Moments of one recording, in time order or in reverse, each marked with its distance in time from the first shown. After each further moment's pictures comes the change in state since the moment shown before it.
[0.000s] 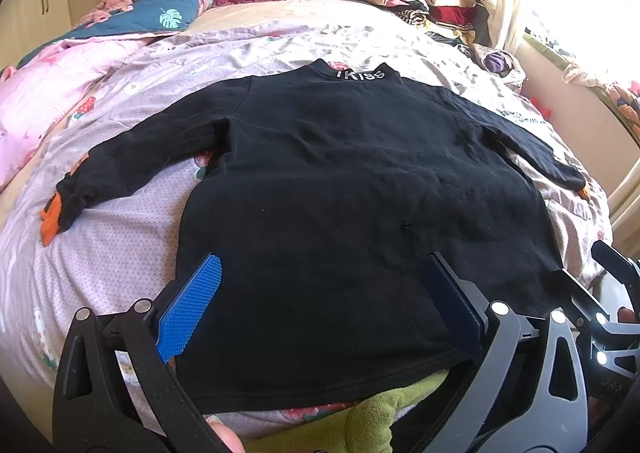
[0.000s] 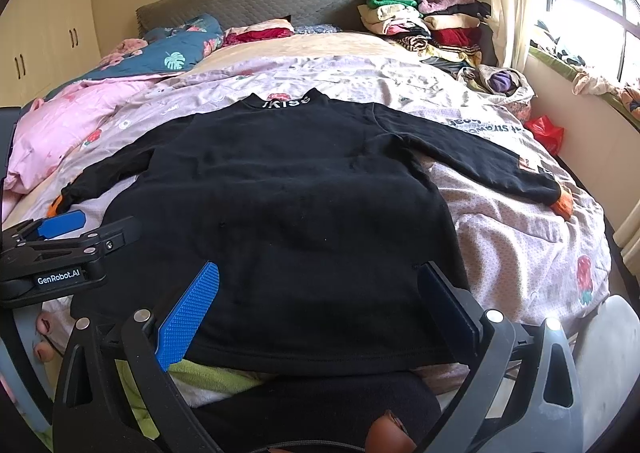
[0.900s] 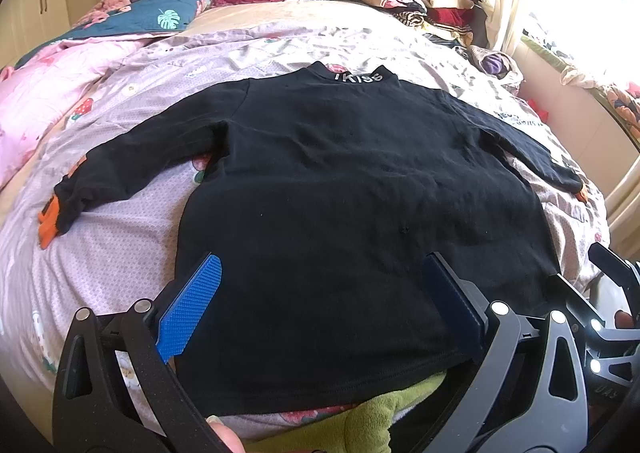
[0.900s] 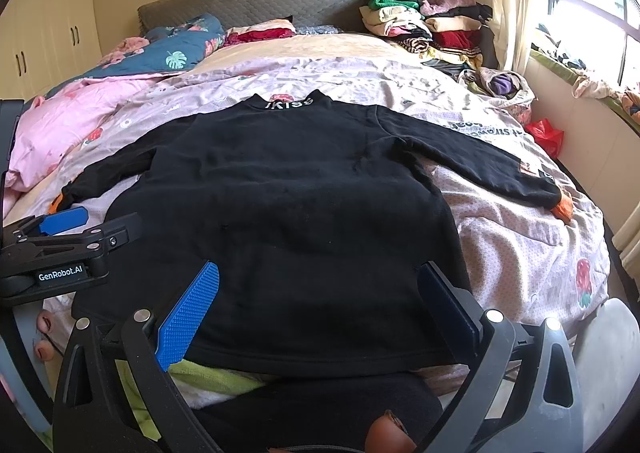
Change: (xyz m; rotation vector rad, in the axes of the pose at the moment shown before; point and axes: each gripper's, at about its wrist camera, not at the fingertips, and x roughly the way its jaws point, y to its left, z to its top) left arm 0.000 -0.002 0.002 -0.003 -0.001 -0.012; right arm 0.000 0.003 0.003 -0.008 -0.002 -0.004
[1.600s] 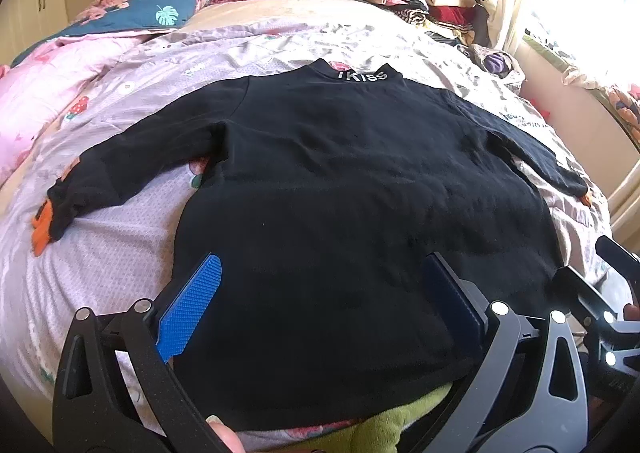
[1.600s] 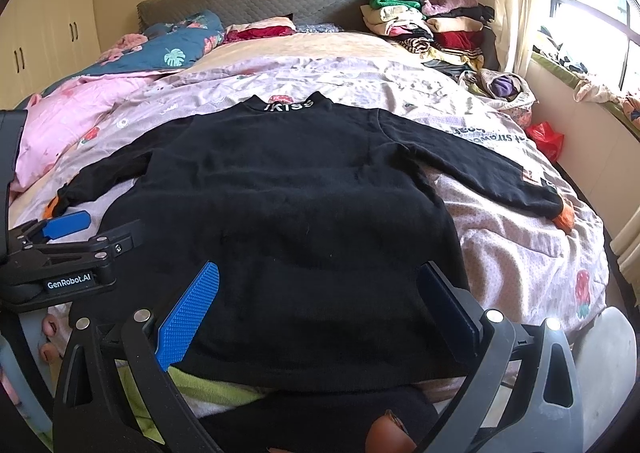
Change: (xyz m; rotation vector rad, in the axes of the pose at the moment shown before) left arm 0.015 0.008 0.011 -0.007 0.008 -0.012; right arm 0.009 0.003 0.015 -0.010 0.013 -0.006
